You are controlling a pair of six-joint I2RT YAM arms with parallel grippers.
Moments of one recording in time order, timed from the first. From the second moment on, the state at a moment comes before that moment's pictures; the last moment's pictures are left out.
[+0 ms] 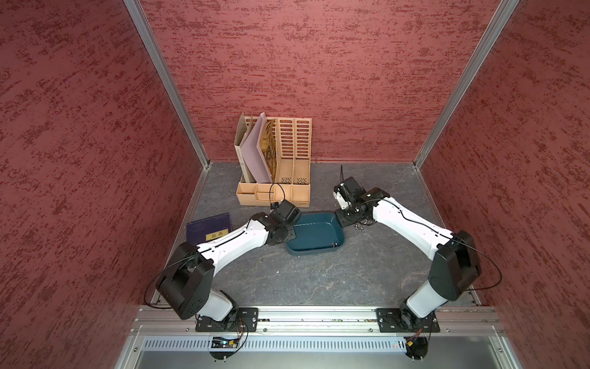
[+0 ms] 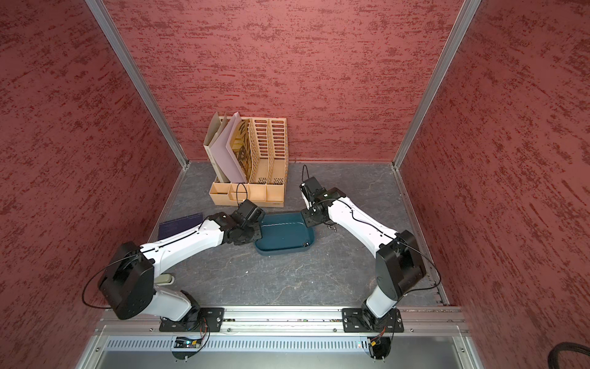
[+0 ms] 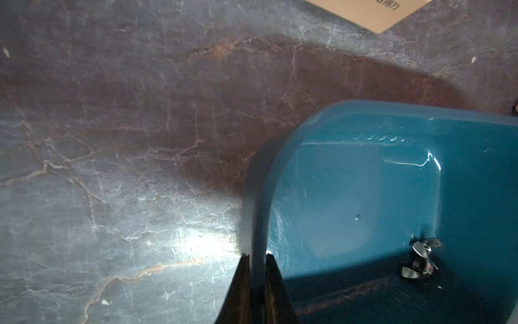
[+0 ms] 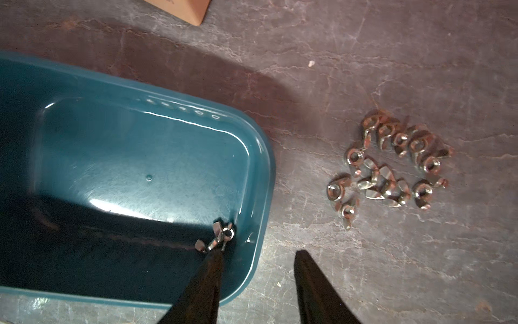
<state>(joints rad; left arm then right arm) -0.66 1.48 0.97 -0.67 -0.13 -0.88 0.57 1.64 1.35 -0.90 0.05 0.19</state>
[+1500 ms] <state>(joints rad) -0.53 1.46 1.14 -0.73 0.03 -0.36 0.54 1.99 1.55 -0.83 -0.07 -0.28</state>
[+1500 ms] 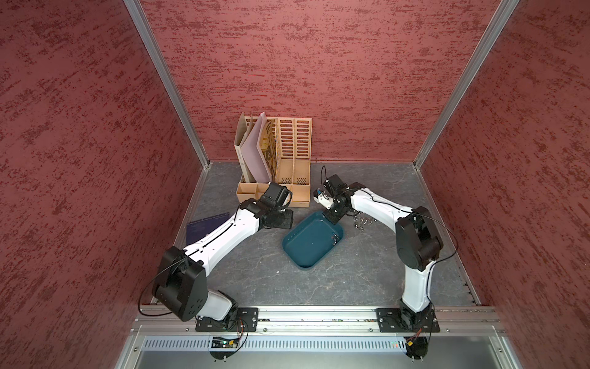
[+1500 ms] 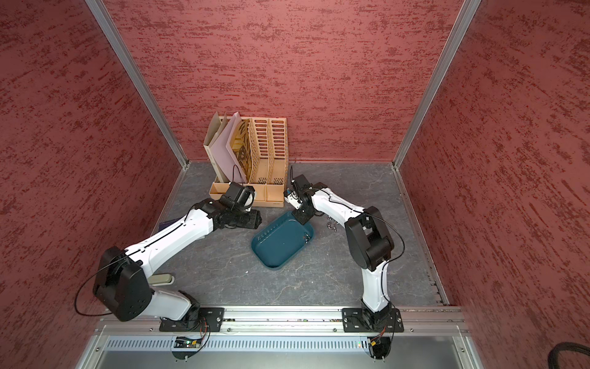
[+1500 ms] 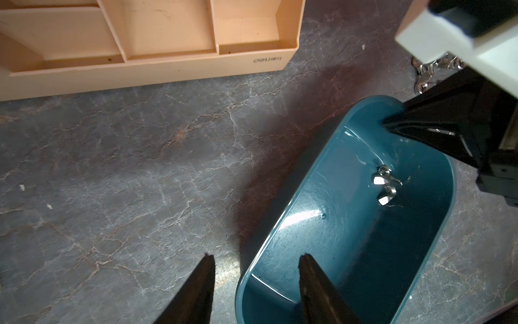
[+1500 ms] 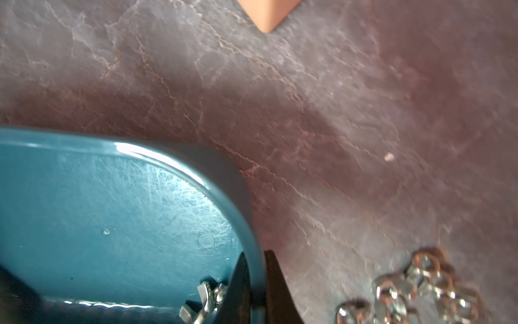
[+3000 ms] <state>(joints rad) -0.52 1.45 1.12 -0.72 0.03 -0.36 0.64 2.08 1.62 -0.69 -0.16 -0.90</state>
